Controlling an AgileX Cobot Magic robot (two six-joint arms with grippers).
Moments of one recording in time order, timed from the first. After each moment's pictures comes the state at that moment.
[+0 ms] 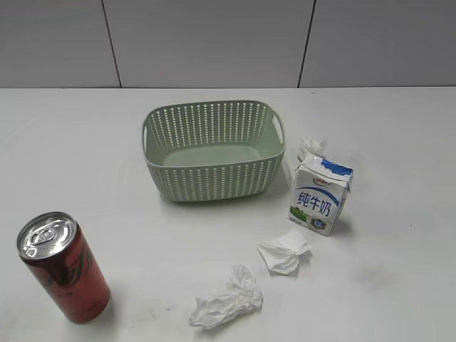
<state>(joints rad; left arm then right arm) -0.16 0.02 -0.50 -0.13 1.03 0.08 -0.02 -0.01 -0.50 0.07 1.04 -0.03</state>
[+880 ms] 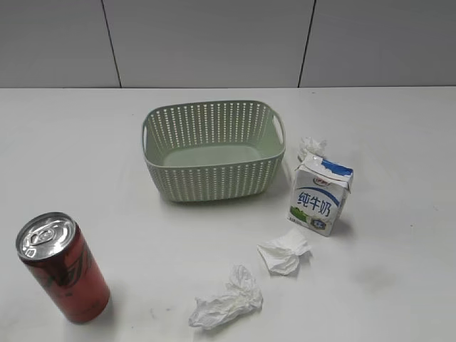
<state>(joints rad) -0.16 0.03 -0.51 -0.14 1.03 0.08 -0.02 -0.01 -0.50 0.07 1.04 -0.03</state>
